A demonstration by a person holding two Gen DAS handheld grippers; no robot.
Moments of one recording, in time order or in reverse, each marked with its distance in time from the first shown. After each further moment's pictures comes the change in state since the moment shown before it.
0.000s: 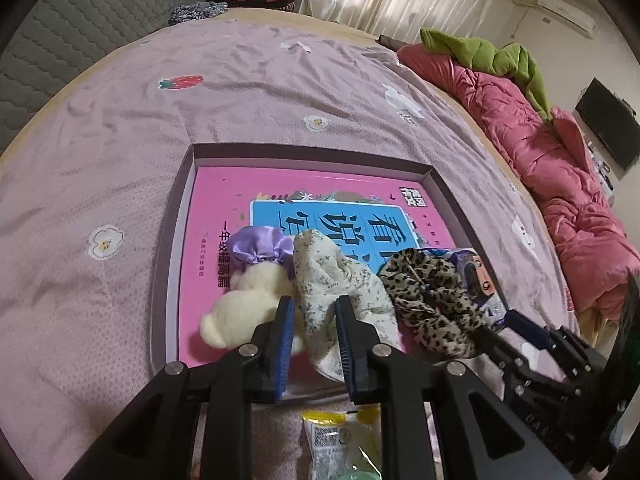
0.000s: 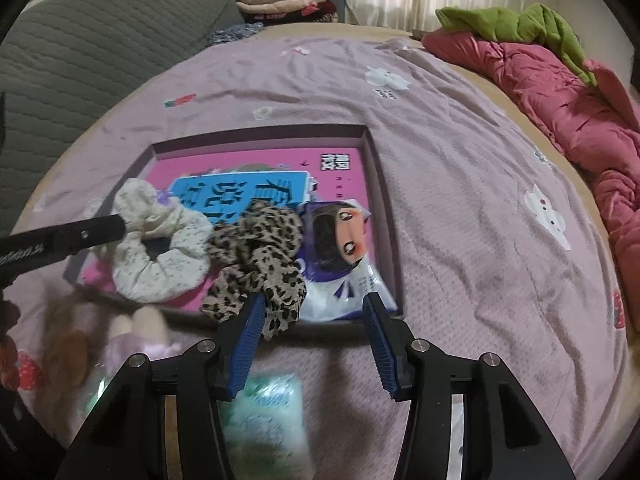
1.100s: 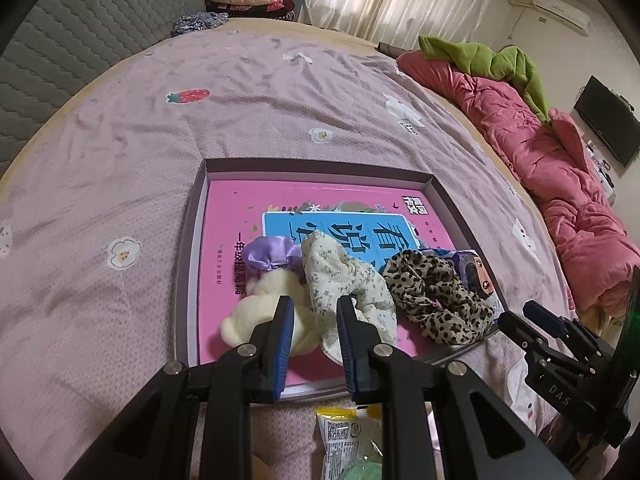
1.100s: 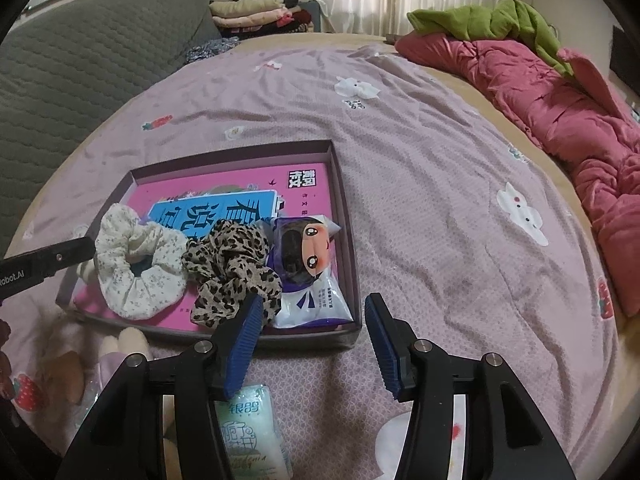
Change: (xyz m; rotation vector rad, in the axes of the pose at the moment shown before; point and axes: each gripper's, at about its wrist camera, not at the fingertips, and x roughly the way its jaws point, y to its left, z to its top) left arm -0.020 0.005 -0.001 0.014 -0.032 0.012; right arm -0.018 -0.020 0.002 0.063 -0.040 -0.029
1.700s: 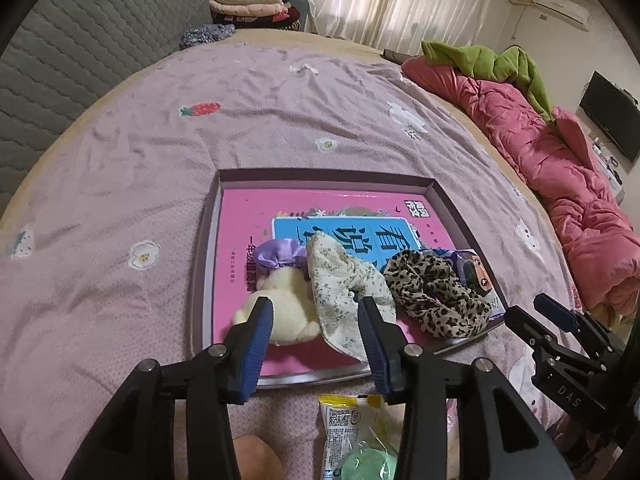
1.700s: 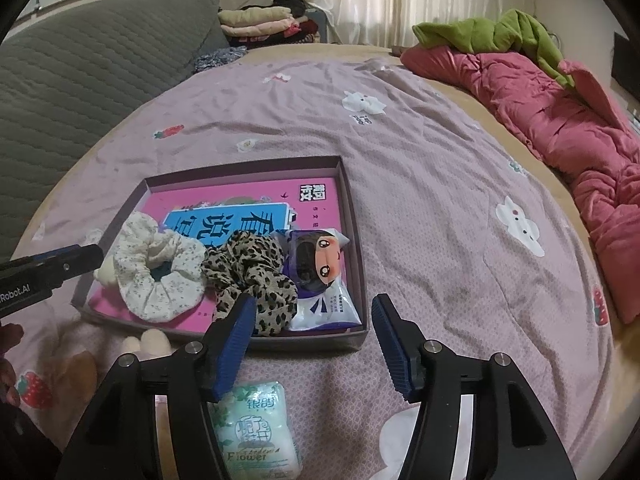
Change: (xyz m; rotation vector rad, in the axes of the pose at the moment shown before) left arm -0.023 -0.009 -0.006 0.017 -0.037 0.054; right arm -0.019 0.007 0.001 -0.018 -0.044 0.021
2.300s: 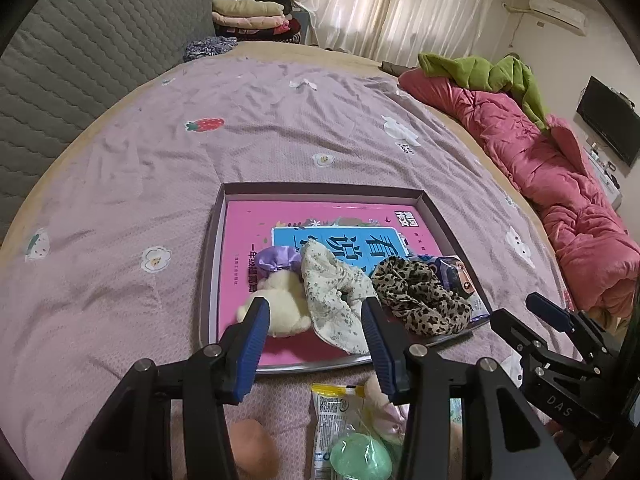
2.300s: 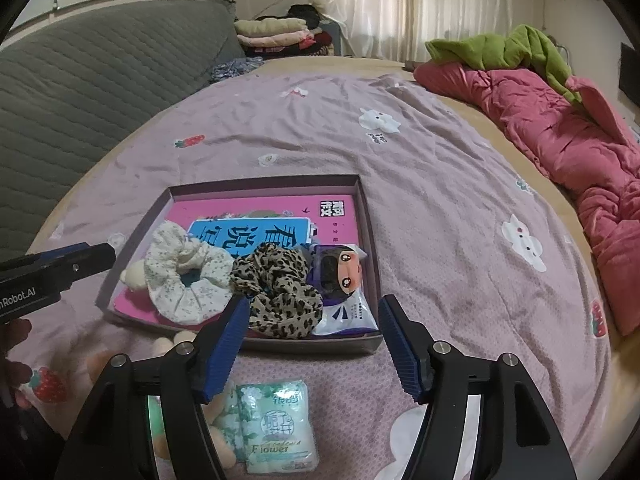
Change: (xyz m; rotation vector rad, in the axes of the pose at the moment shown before) left arm -0.027 -0.006 -0.003 -0.006 -0.034 0.002; right arm -0.022 0.011 0.004 -0.032 -0.035 0.039
